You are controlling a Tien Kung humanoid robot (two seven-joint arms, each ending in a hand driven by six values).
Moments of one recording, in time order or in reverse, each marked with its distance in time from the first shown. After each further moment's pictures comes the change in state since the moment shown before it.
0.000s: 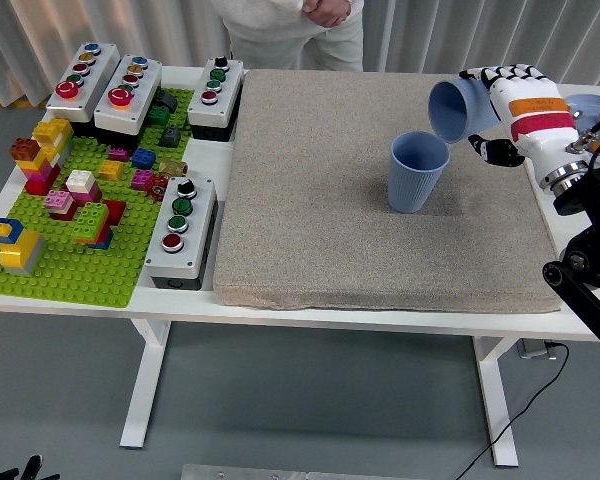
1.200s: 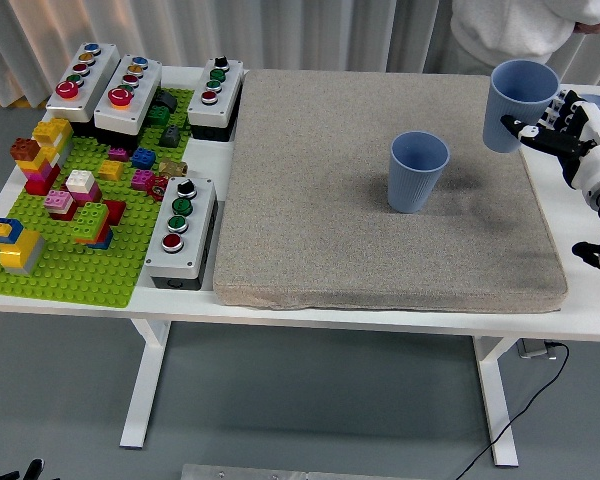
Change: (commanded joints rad) left arm 0.006 -0.003 0.006 0.000 0.004 -0.002 0.004; right arm -0.091 0.069 0.328 -0.117 1.338 0.159 0.081
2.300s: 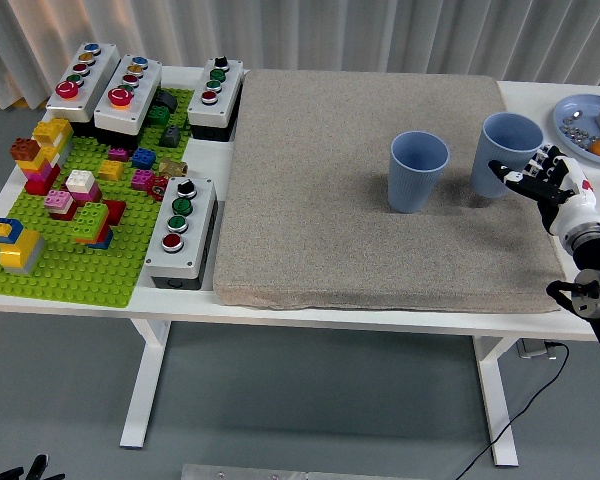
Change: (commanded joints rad) left arm -0.010 -0.006 -0.006 0.000 0.019 -0.003 0.003; right arm -0.088 0.045 -0.057 -0.045 -0.020 -0.073 0.070
